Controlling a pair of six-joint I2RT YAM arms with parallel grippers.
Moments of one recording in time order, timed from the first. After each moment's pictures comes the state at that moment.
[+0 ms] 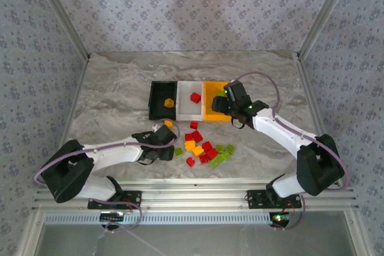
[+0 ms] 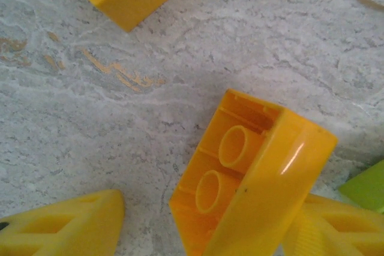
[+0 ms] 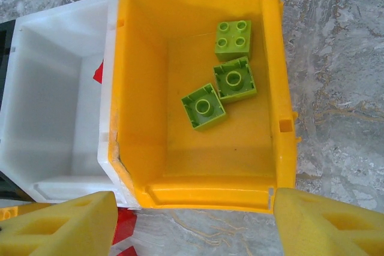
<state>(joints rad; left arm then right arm) -0.87 1.37 0.60 -0.47 -0.23 -0.65 0.53 1.42 0.97 -0.37 0.12 0.62</state>
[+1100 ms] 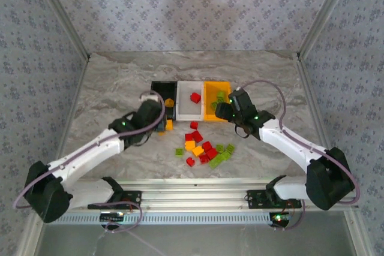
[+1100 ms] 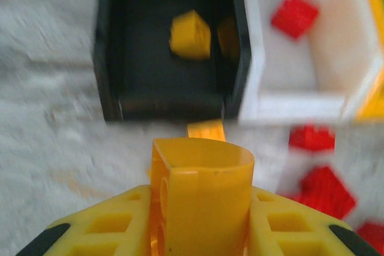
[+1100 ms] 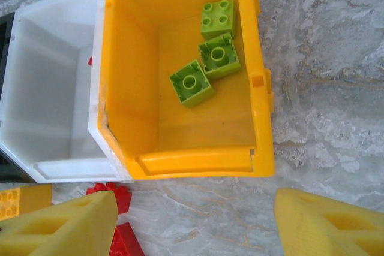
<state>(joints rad) -0.69 1.20 0.91 -0.55 -0.31 -0.58 0.56 1.28 0.83 -0.34 0.14 0.68</state>
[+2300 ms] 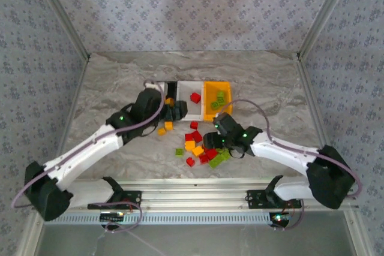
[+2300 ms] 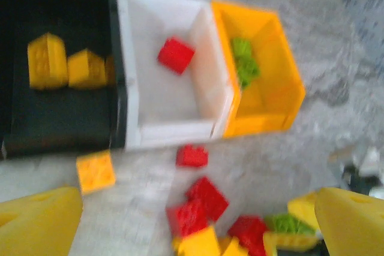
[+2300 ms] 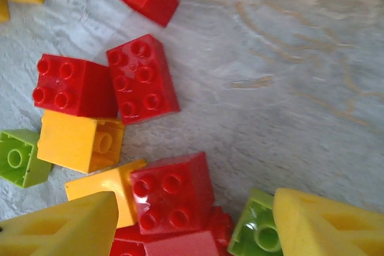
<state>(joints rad) -0.78 1.07 0.87 -0.45 -0.14 -0.66 0.84 1.36 0.74 -0.39 0.03 0.56</state>
